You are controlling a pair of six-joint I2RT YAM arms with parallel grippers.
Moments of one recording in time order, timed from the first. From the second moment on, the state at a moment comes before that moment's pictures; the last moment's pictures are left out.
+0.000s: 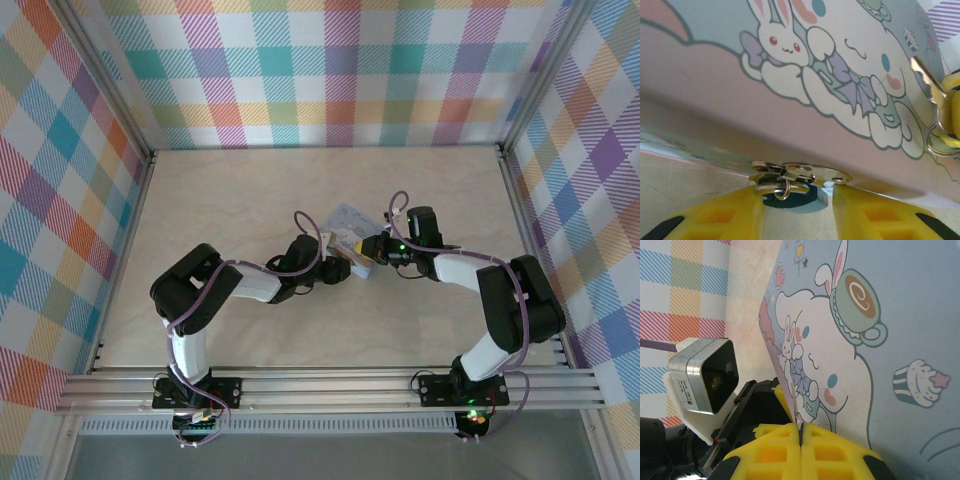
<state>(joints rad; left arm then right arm) -0.75 1.87 0.80 0.51 0.21 -0.63 0.33 1.60 0.71 0.21 -0.76 0.73</state>
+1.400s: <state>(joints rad) -0.75 1.92 0.79 0.60 0.23 -1.01 0.33 1.38 0.70 0.09 -0.70 0.63</state>
